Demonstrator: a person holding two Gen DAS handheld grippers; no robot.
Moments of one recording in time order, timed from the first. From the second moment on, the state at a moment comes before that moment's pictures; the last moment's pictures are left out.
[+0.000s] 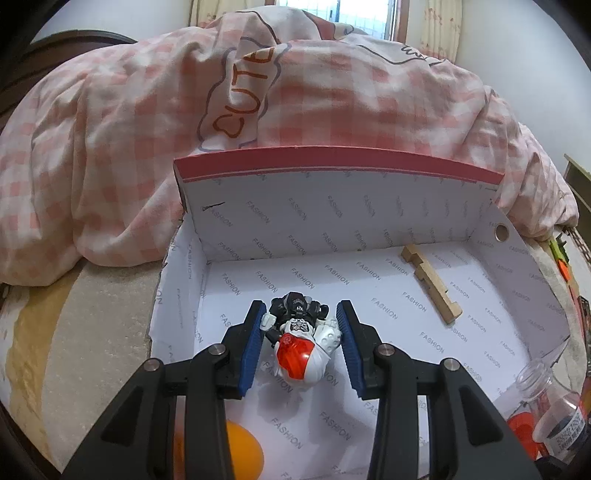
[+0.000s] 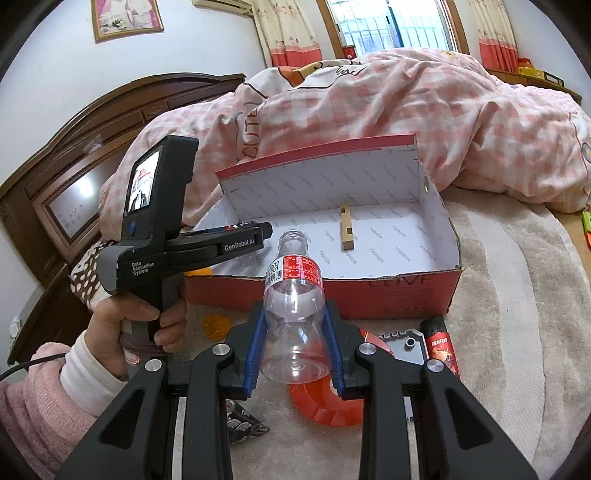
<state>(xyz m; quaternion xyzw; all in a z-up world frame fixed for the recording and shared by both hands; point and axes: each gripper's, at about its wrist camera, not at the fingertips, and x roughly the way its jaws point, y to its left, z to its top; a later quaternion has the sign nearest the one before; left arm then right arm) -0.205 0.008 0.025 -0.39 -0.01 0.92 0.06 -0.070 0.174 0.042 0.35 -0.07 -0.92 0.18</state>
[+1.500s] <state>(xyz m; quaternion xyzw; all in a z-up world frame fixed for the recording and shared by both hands) -0.212 0.019 0.010 -0.40 -0.02 0.91 0.09 -0.201 0.174 0.021 0.40 -0.07 -0.91 0.11</state>
